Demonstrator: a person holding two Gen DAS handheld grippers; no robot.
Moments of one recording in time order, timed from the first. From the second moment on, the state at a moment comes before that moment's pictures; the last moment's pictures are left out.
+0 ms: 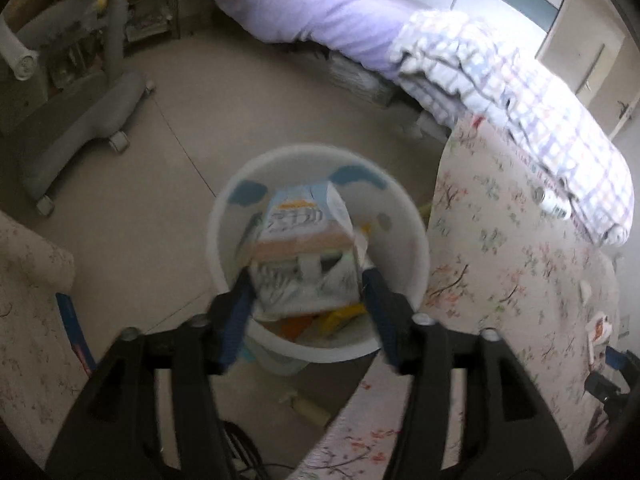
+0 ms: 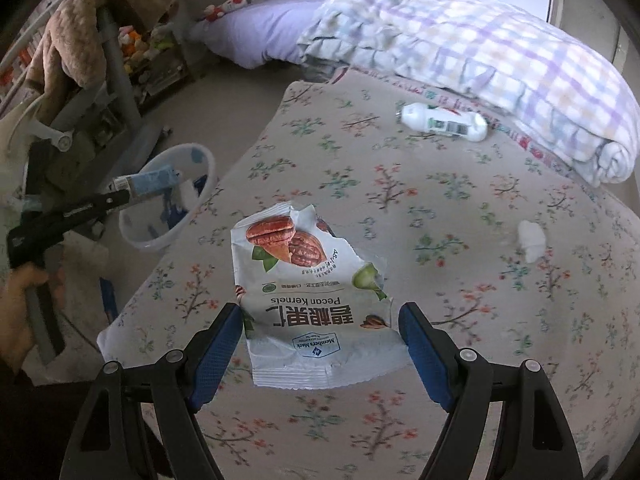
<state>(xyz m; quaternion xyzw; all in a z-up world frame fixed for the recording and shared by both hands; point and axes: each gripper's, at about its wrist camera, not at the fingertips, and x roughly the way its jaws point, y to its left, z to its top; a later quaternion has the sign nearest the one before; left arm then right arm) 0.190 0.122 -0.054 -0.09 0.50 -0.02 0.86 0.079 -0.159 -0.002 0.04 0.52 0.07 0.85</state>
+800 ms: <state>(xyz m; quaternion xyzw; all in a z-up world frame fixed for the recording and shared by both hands) 0.173 0.171 -0.034 -0.05 0.53 0.10 0.84 0.195 -0.021 -0.034 0.08 0.50 0.14 0.85</state>
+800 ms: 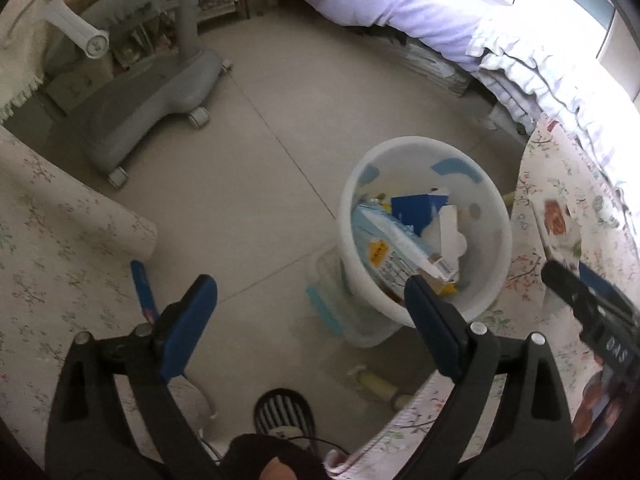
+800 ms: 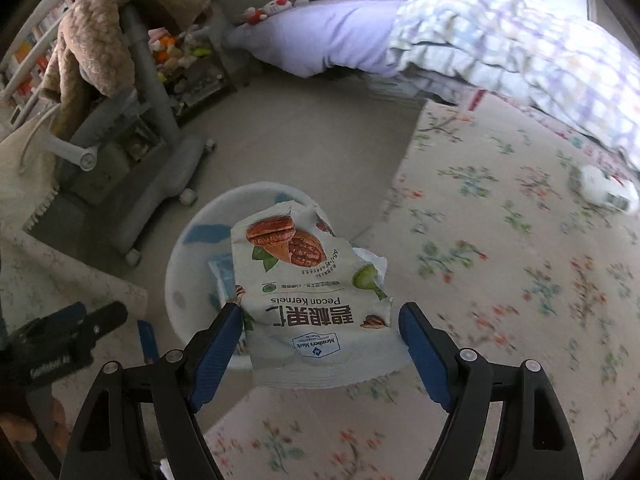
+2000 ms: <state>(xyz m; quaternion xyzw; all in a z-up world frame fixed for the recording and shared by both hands) 0.166 0.098 -0.017 -0.05 0.52 0.02 0.85 0.113 -0.161 -0.034 0.07 0.51 0.05 0.86</state>
